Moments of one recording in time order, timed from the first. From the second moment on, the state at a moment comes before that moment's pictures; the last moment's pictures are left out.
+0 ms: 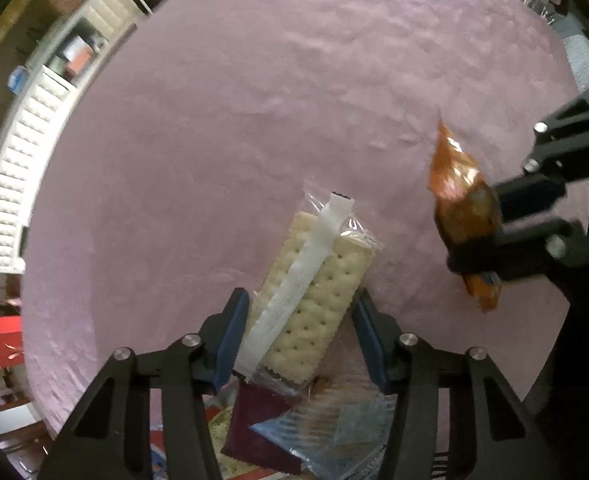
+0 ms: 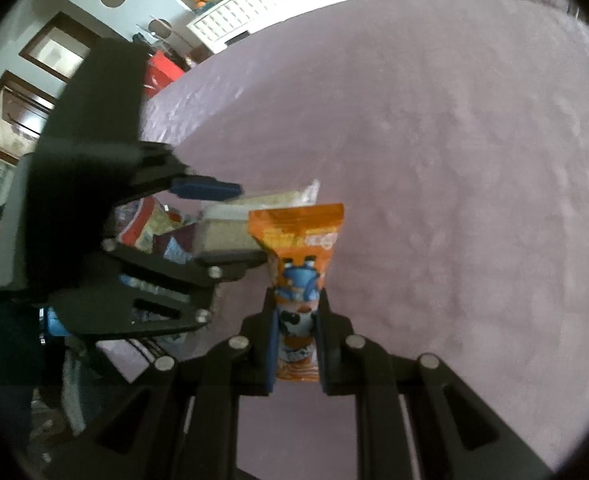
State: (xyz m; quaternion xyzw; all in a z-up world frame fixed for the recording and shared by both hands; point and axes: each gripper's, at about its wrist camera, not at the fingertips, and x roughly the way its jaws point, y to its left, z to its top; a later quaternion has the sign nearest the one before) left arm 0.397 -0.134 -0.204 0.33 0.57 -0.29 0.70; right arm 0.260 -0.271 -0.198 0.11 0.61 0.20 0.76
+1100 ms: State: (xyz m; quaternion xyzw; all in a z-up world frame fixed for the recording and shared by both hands) left arm 0.229 -0.012 -0.003 0.20 0.39 -0.22 0.87; right arm 0.166 -0.155 -0.040 -0.09 0.45 0.20 0.86
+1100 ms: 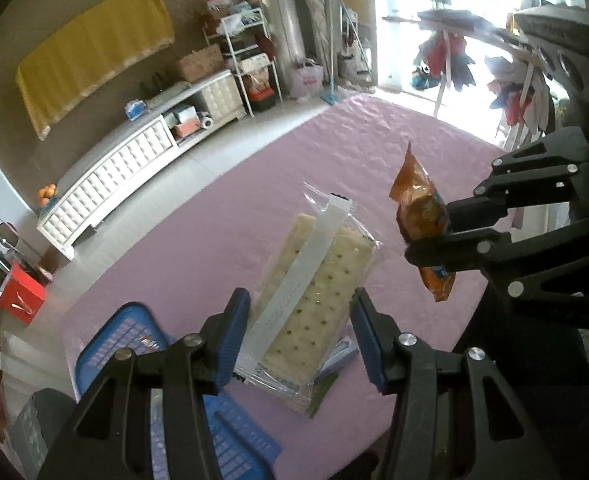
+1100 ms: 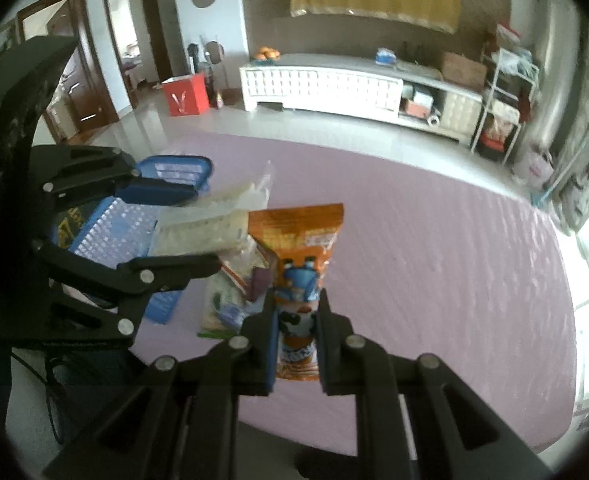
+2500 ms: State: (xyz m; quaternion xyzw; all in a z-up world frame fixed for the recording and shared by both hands) left arm 0.194 0.158 -0.067 0.12 0.45 -0.16 0.87; right arm 0.174 0.013 -0.061 -0.15 0.47 0.31 0.82
